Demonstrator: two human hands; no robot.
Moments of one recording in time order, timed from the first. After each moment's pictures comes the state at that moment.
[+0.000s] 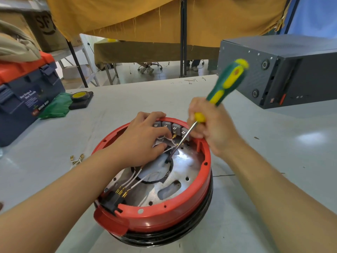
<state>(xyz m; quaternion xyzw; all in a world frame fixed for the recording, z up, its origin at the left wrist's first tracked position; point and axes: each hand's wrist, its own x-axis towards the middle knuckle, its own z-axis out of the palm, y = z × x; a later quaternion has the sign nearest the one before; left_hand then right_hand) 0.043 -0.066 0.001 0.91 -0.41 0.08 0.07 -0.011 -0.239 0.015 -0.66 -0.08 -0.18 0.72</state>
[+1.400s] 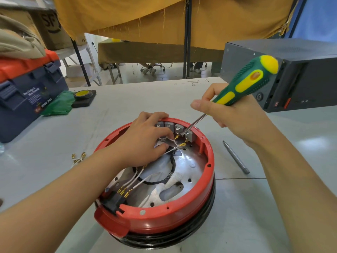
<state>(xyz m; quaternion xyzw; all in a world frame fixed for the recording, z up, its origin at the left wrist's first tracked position) 0.044 -0.064 0.001 0.91 -0.41 0.07 0.07 -0.026 -0.268 0.040 -0.82 -0.10 -0.25 0.51</state>
